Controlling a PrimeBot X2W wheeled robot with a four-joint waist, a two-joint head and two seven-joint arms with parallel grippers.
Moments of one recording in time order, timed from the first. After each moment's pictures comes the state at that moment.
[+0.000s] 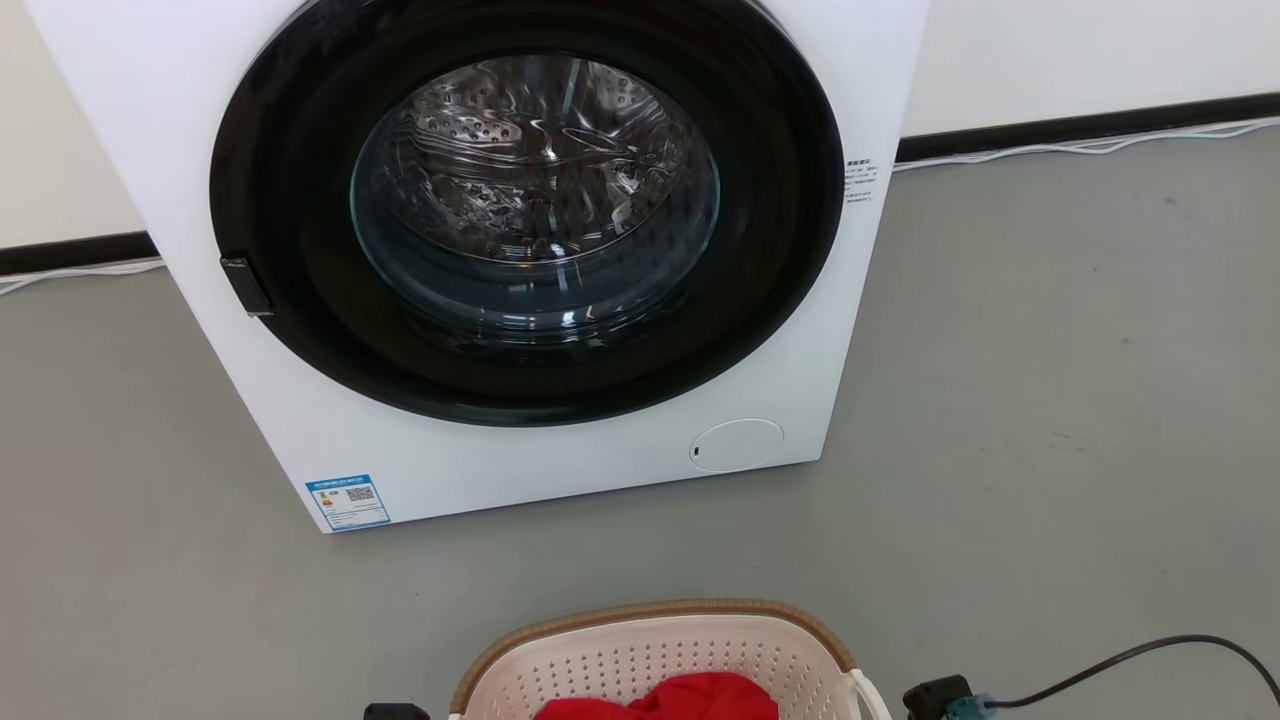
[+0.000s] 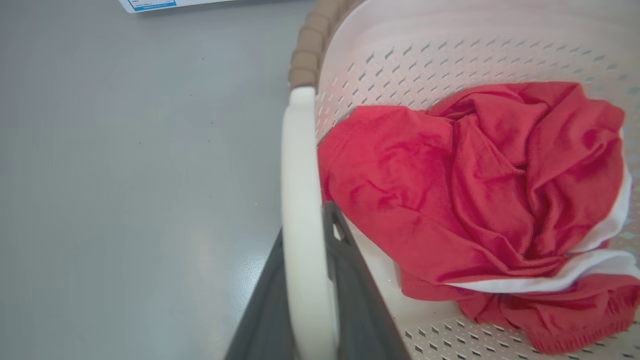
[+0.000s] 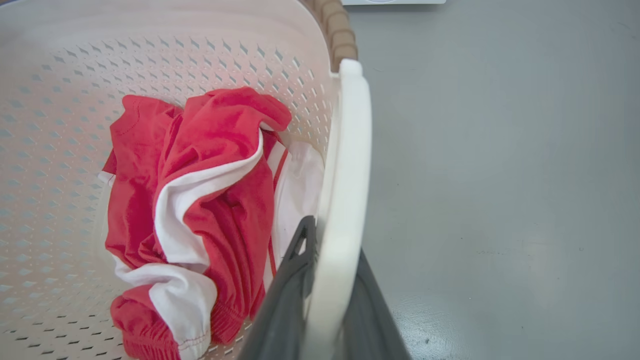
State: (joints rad) left arm -0.33 0.06 -0.68 1.27 -0.71 -0.10 -0.15; right arm -0.25 -0.08 0.53 1.02 0.45 0.11 0.06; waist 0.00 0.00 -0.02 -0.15
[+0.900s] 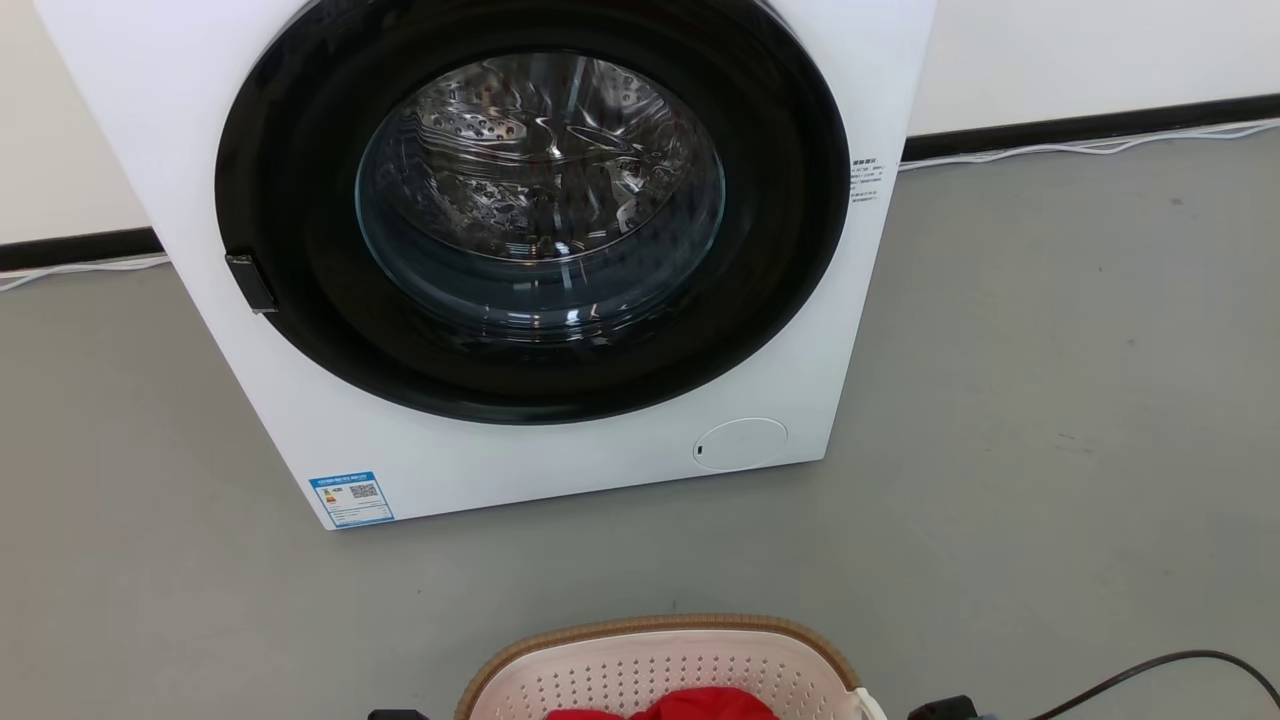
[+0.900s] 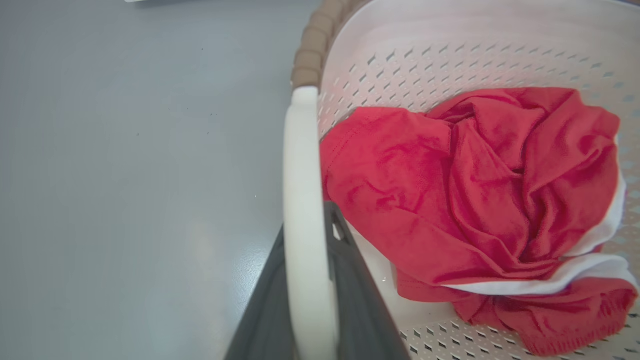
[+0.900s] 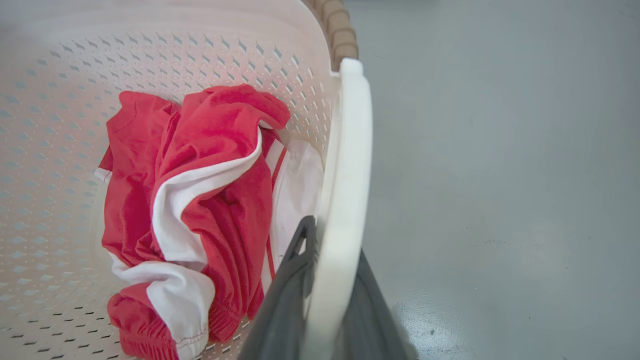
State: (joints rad) left arm -0.33 0.06 -0.72 1.29 -0.75 -0.10 -0.15; right arm -0.25 -0.07 0.61 1.08 0.53 0.11 0.00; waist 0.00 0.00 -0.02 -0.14
